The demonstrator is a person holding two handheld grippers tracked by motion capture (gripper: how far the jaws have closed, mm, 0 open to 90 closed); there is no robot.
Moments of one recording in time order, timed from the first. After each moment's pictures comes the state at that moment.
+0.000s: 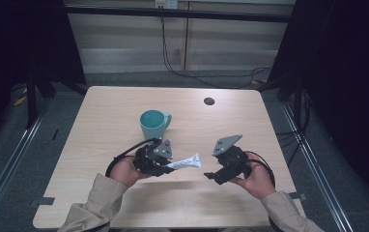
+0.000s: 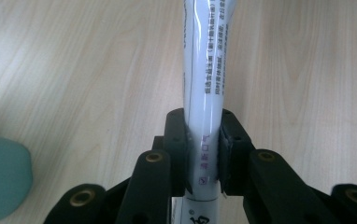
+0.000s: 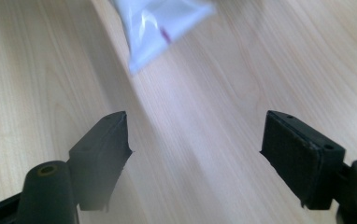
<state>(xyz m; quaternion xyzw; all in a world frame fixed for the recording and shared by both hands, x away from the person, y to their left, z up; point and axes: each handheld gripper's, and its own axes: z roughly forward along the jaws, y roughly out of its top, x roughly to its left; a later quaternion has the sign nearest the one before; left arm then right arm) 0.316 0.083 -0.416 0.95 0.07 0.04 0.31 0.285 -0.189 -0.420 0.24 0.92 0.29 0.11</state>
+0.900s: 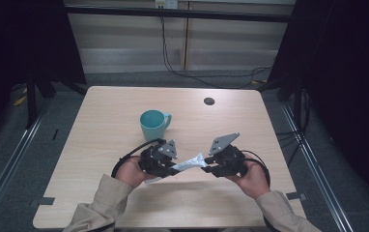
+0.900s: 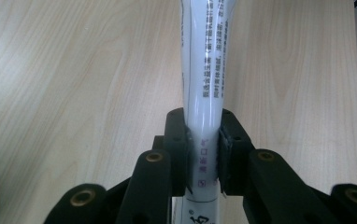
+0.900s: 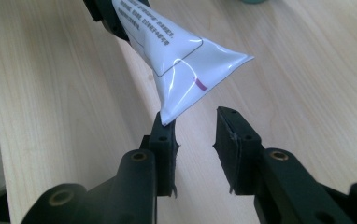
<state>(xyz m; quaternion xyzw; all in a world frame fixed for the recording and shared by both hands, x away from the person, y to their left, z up) 0.316 0.065 -0.422 0.95 0.07 0.02 0.31 0.285 -0.175 -0.408 0.22 0.92 0.31 0.10</state>
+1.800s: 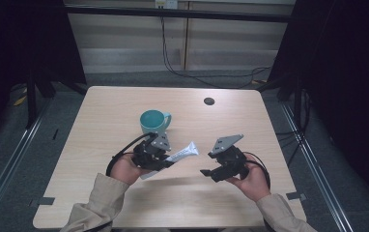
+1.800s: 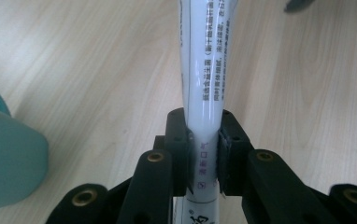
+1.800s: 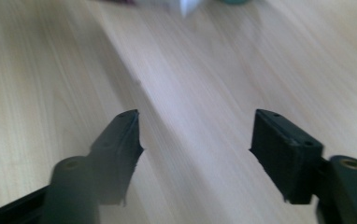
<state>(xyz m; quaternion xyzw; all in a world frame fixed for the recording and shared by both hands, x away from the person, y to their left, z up) 0.325 0.087 -0.408 0.93 0.12 0.05 0.34 0.285 -0.185 -0.424 0.26 0.90 0.33 0.11</state>
